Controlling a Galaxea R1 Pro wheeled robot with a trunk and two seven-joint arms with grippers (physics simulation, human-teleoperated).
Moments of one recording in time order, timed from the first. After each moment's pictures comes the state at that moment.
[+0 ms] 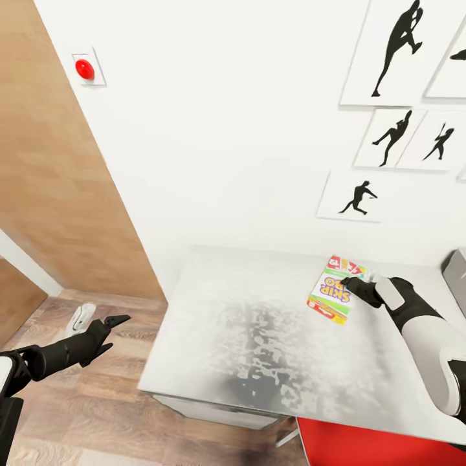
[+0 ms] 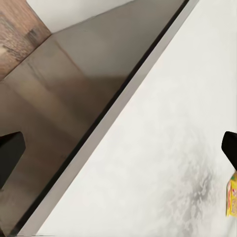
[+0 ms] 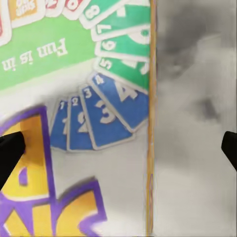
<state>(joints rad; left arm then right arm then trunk) -0.31 0.22 0.36 -1.60 1.48 1.02 0.53 -1.08 -0.30 -0.12 -0.39 -0.59 0.53 -0.16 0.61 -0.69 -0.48</state>
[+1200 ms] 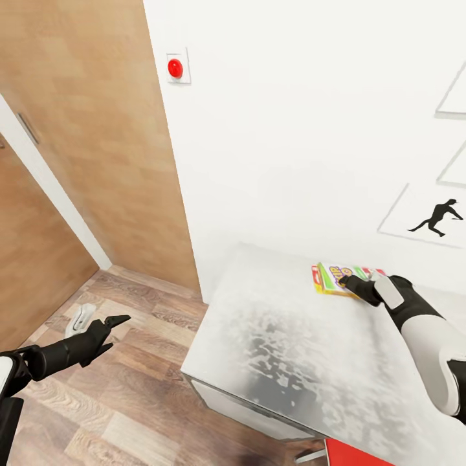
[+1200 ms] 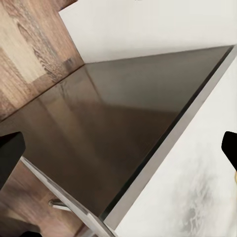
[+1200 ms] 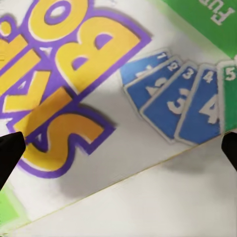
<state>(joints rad) -0.31 0.21 0.36 -1.60 1.47 1.02 0.53 -1.08 -0.29 -0.11 -0.41 -0.59 0.55 -0.15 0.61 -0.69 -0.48</state>
